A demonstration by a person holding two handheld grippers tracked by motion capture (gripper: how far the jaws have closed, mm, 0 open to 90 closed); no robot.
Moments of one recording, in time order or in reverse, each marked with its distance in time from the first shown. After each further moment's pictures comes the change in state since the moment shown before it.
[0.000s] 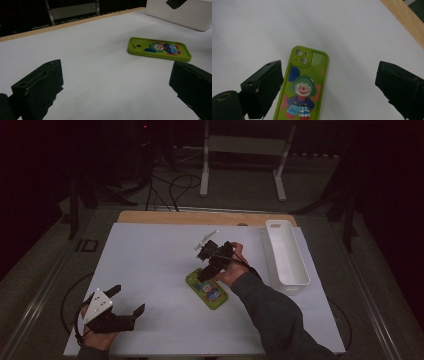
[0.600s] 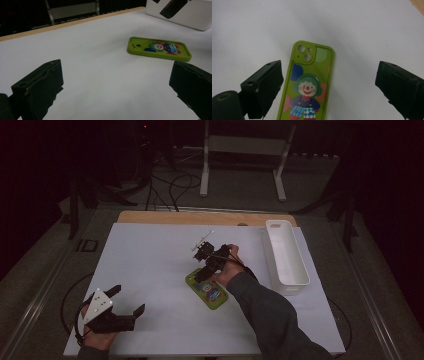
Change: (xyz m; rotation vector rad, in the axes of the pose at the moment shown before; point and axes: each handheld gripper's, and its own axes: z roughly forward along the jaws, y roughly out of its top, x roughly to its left) left arm 0.000 0.000 0.000 0.001 0.000 0.000; right arm 0.001 0.002 0.020 0.077 0.025 0.037
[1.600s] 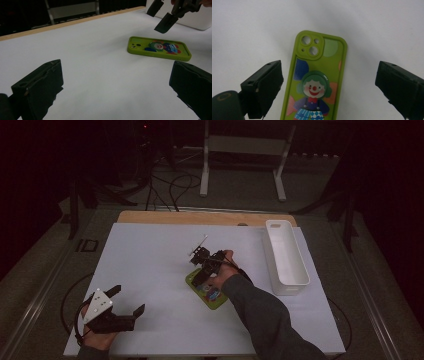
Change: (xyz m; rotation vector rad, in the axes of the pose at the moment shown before) left arm 0.000 0.000 0.001 0.004 -0.002 -0.001; right arm 0.004 -0.001 0.031 0.092 0.040 0.011
